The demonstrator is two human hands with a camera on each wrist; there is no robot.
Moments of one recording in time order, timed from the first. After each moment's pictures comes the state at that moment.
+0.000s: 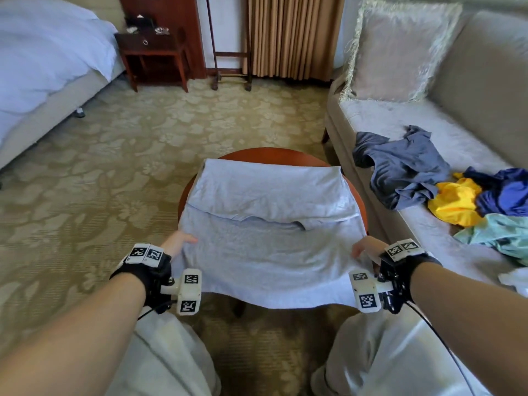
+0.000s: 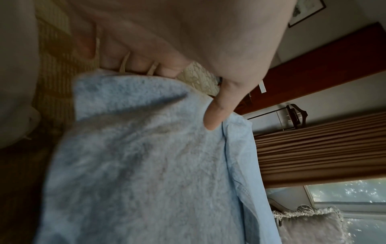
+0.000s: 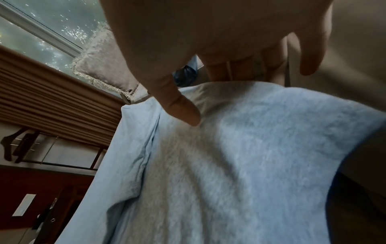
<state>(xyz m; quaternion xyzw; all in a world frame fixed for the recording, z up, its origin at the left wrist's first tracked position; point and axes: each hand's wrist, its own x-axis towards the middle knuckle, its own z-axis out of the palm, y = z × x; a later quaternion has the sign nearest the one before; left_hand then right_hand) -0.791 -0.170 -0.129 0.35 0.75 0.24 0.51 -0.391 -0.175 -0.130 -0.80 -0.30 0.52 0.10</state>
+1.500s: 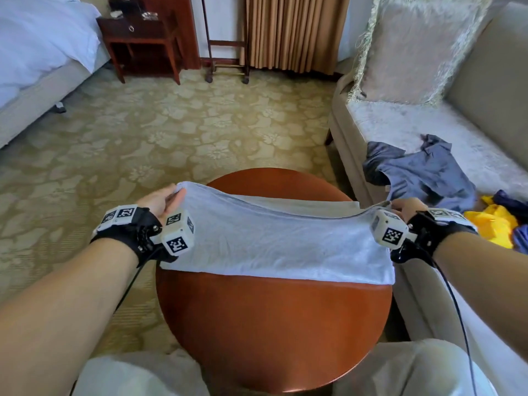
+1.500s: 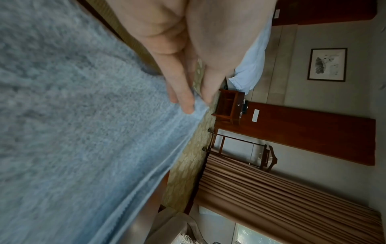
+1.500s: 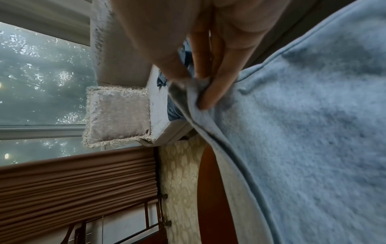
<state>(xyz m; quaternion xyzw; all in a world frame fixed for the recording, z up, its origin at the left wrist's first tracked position) -0.810 0.028 -0.095 0.16 0.60 0.55 0.56 -0.331 0.028 -0.100 -0.75 -0.24 0.48 0.40</state>
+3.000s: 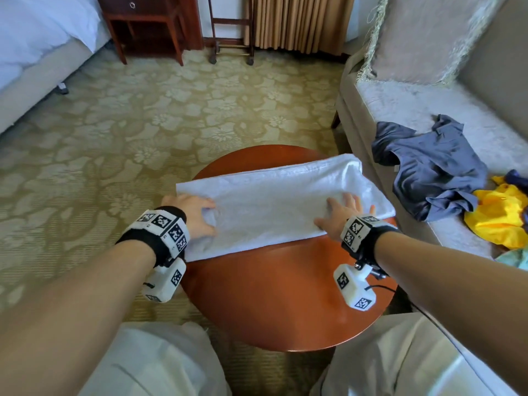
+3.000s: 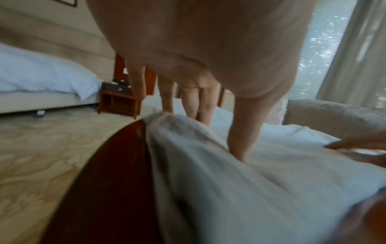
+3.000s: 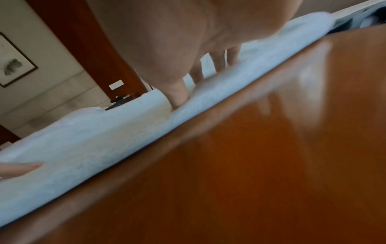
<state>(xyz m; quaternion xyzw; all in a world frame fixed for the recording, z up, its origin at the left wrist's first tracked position) -0.791 -0.037 -0.105 0.72 0.67 -0.15 0.15 -0.476 -0.042 -0.128 -0.78 -0.60 0.15 -0.11</state>
